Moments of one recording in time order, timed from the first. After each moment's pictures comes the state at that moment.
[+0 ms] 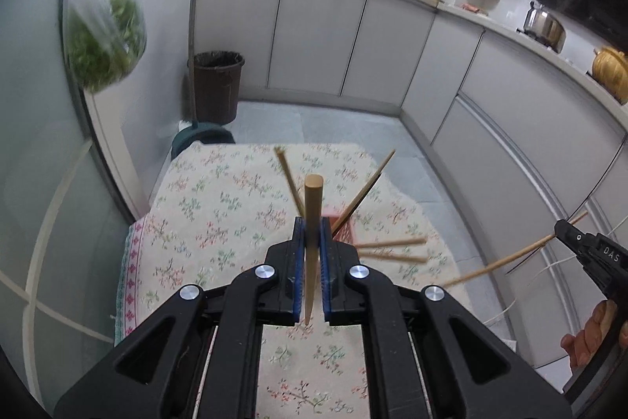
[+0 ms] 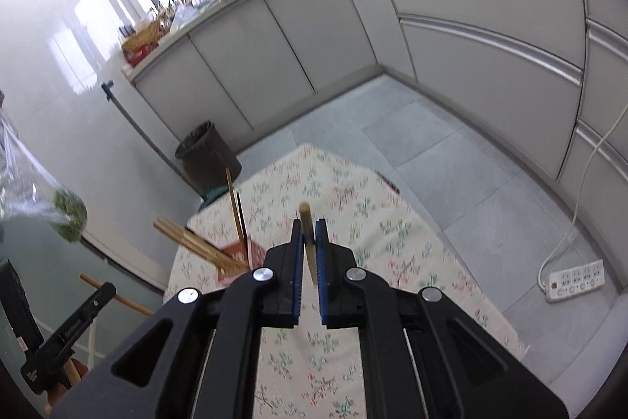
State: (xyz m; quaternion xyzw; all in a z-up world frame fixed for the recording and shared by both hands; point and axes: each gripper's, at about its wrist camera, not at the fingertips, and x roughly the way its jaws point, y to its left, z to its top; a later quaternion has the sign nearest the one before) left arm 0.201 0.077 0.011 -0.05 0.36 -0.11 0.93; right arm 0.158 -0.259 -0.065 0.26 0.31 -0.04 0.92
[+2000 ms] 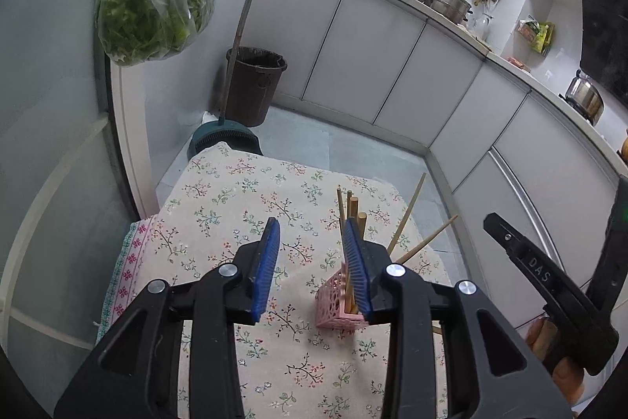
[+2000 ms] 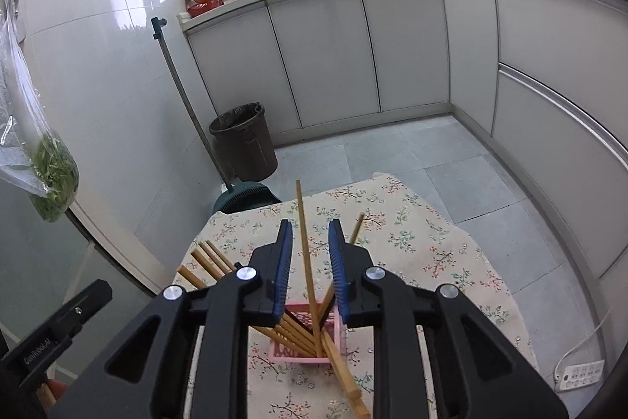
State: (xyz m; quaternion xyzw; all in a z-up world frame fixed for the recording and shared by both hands) left arm 0.256 0.140 -0.009 -0.14 0.34 -0.04 0.93; right arm 0.297 -0.107 -0.080 0.12 0.30 0.02 0.95
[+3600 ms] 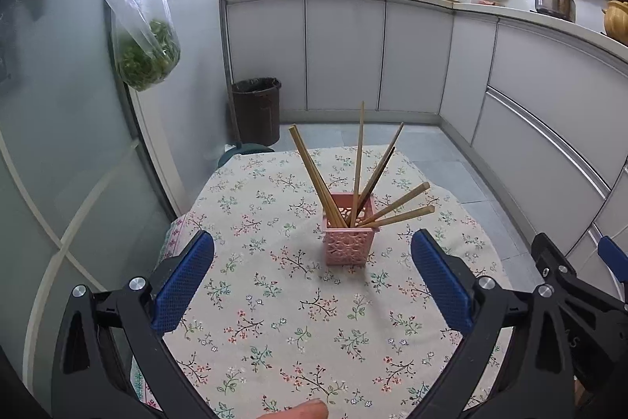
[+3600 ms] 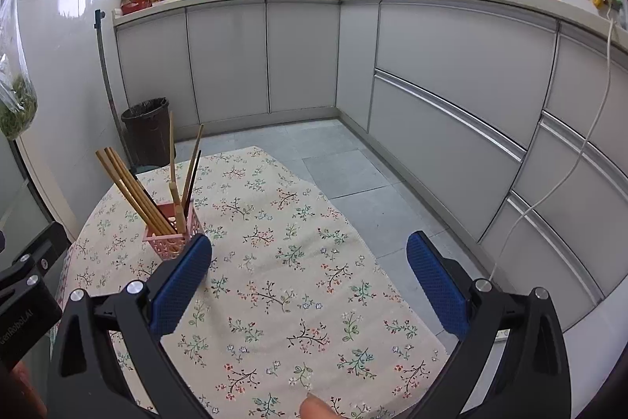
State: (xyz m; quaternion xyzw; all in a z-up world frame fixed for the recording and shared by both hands) left arm 0.128 0.035 -0.027 0.02 0.31 -0.01 0.95; right arm 0.111 -0.166 -0.101 0.05 0.29 -0.15 0.94
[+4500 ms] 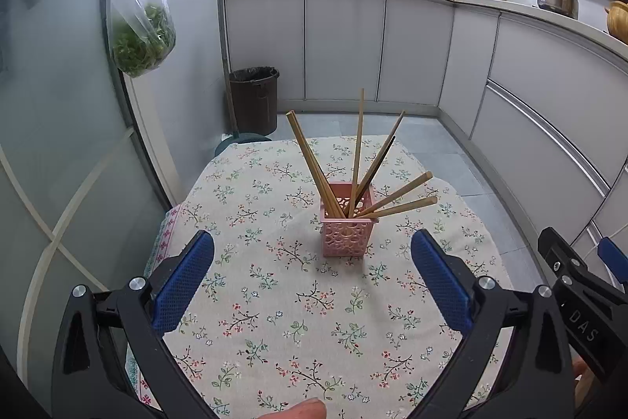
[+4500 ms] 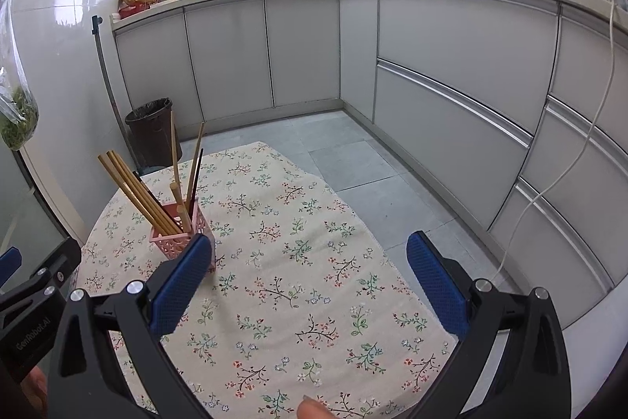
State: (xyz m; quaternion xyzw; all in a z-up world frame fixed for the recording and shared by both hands) left arm 0.133 0.035 -0.035 0.02 0.32 -0.01 0.95; right arm 0.114 -0.172 -0.103 0.08 0.30 -0.14 0.94
